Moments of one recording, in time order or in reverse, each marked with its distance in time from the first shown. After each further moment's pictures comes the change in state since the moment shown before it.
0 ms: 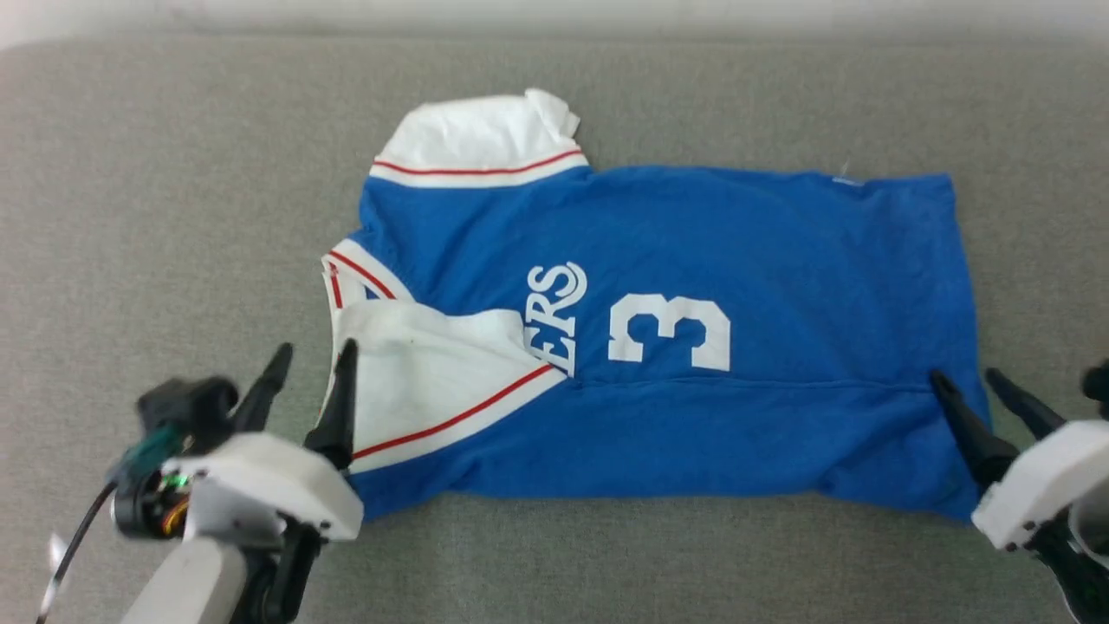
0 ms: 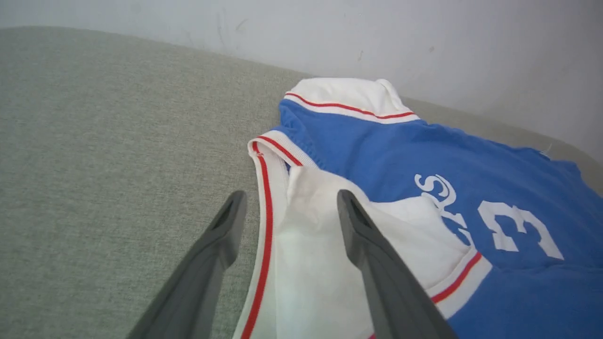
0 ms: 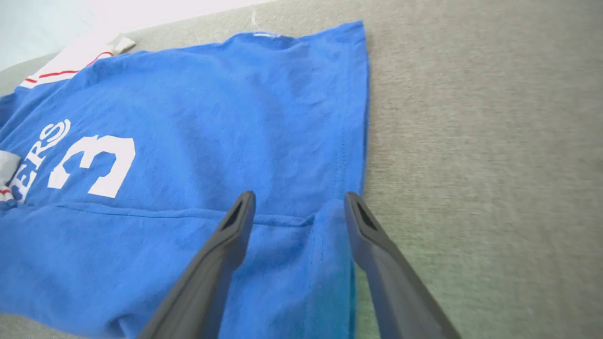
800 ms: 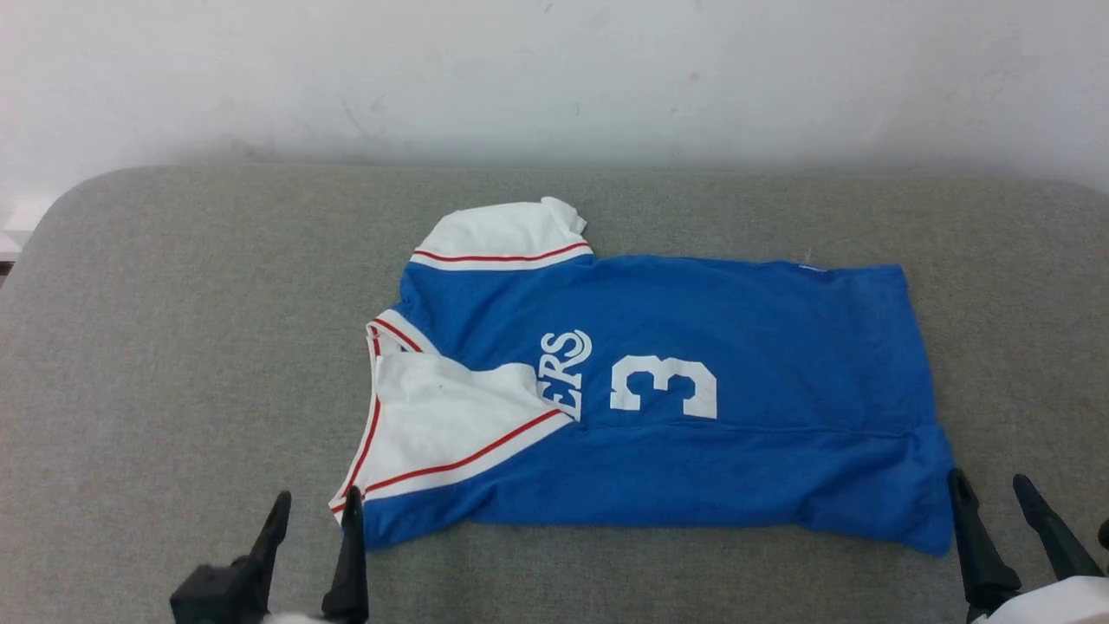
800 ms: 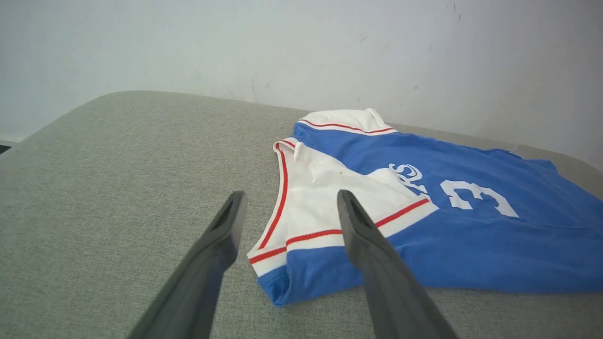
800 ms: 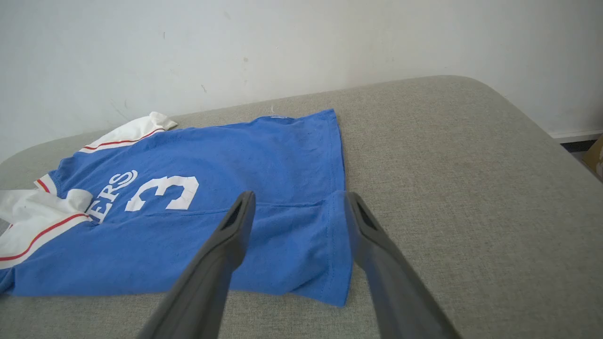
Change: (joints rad) left arm 0.394 -0.081 0.039 -0.142 0.195 0.105 -0.239; right arm 0.349 0.286 -0.177 -0.286 -0.266 -0.001 -0.155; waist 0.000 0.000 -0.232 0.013
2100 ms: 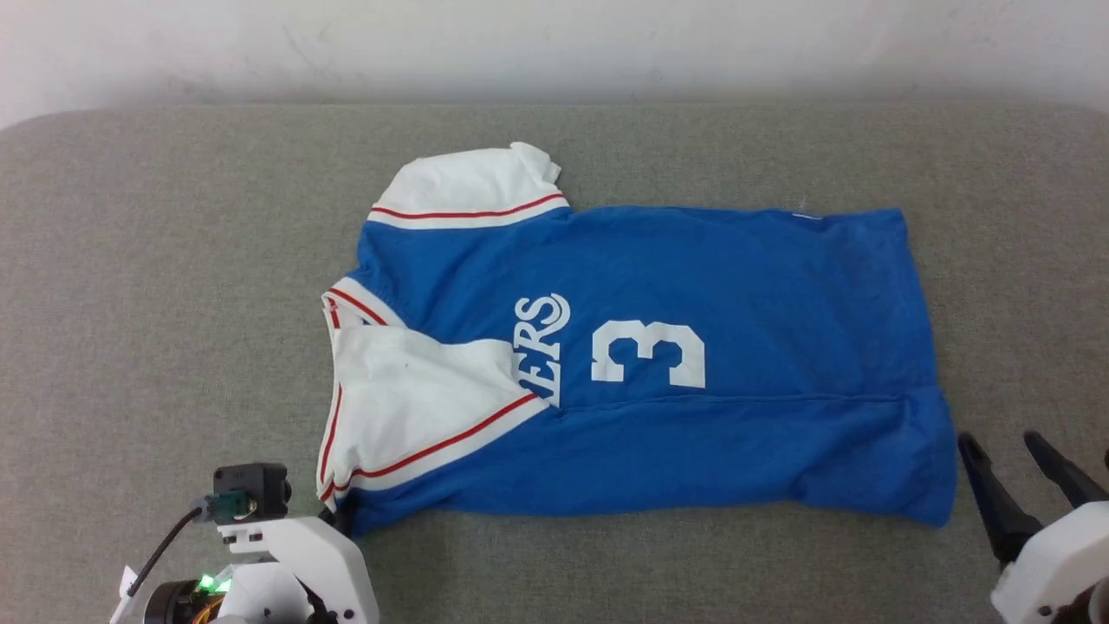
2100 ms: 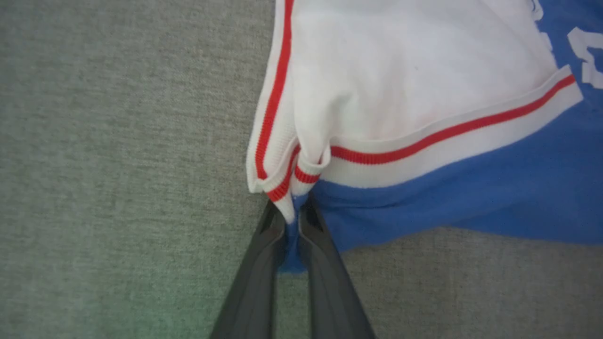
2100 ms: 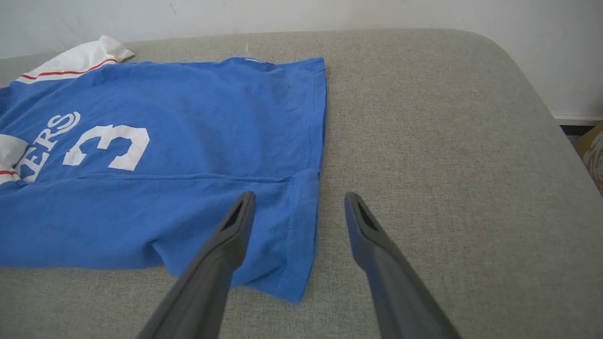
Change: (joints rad) left arm -0.248 0.044 -0.044 0.234 -0.155 -0.026 0.509; right arm -0.108 -0.143 0.034 -0.025 0.037 0.000 0.202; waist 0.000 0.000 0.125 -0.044
